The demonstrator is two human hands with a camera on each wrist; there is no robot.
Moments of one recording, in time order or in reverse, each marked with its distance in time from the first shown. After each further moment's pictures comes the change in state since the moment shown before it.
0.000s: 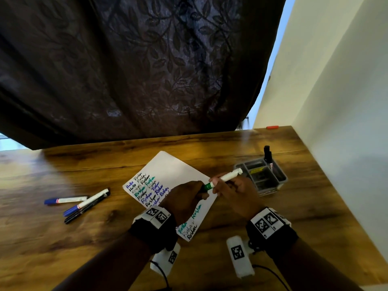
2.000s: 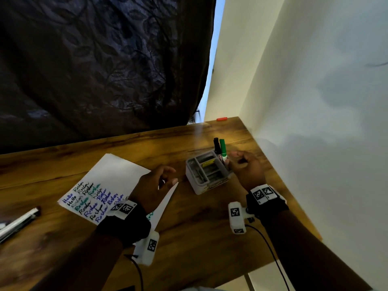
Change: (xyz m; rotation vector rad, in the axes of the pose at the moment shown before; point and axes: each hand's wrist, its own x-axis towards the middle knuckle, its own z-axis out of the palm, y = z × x) left_hand 0.057 0.003 0.035 -0.280 0.139 -0.004; right_hand 0.014 0.076 -0.146 -0.434 0.512 0.238
